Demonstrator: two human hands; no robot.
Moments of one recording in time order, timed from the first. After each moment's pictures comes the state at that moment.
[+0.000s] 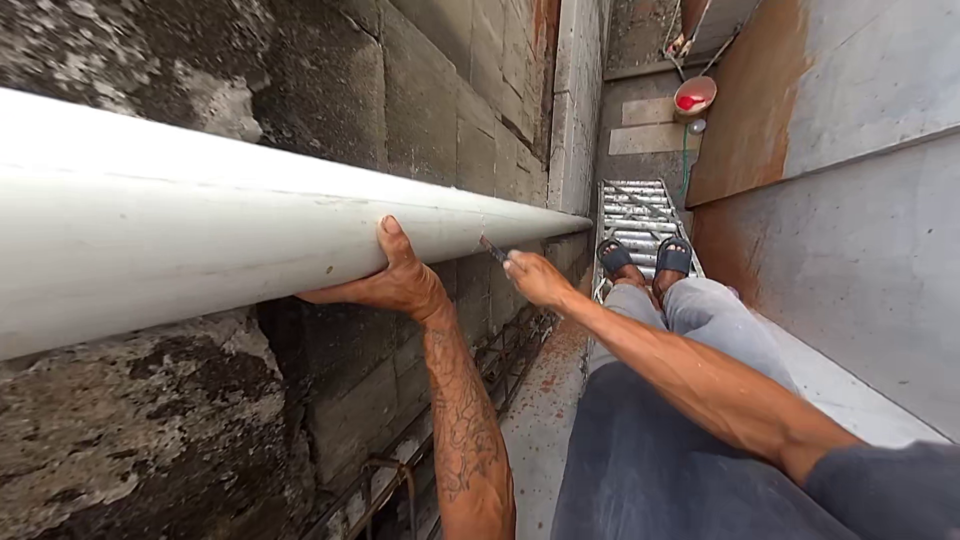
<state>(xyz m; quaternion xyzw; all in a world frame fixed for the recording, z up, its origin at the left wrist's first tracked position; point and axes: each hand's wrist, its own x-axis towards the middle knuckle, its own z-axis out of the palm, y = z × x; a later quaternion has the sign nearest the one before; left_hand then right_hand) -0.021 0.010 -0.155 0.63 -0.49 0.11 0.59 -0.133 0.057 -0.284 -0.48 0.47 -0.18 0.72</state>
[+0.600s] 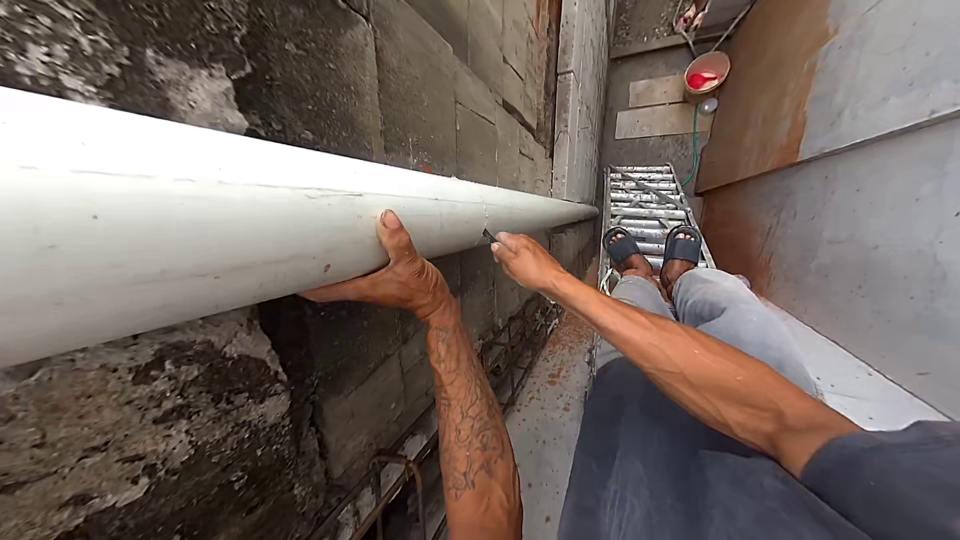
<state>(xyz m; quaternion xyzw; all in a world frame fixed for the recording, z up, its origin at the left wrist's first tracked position) -0.022 0.011 -0.157 0.63 -0.49 0.11 0.59 -0.121 0.041 -0.282 -0.47 0.45 -0.23 0.72</state>
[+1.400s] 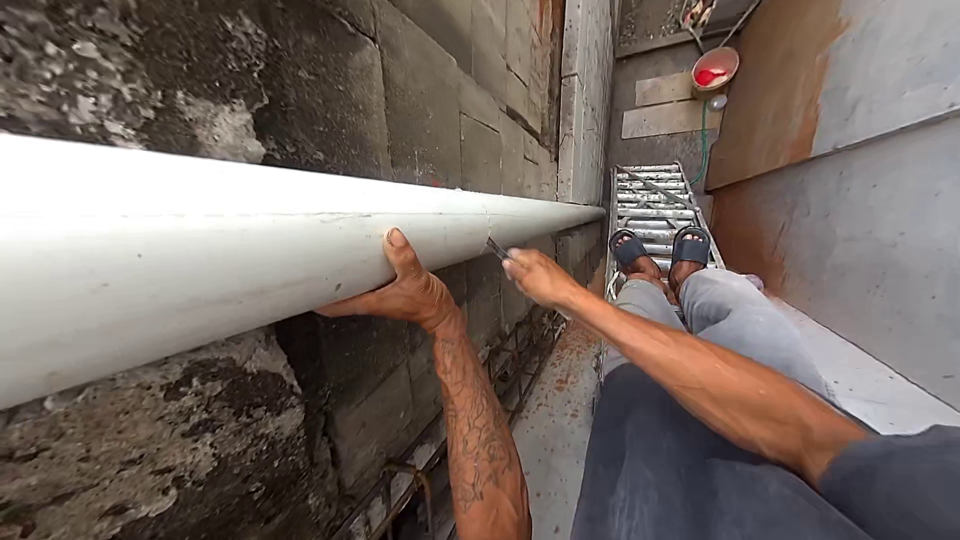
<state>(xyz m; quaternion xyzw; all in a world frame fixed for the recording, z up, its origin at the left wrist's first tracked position) -0.020 0.012 -0.154 0.64 -0.49 0.12 0.58 -0.127 0.056 -0.279 -0.43 0.44 -0.21 0.76</state>
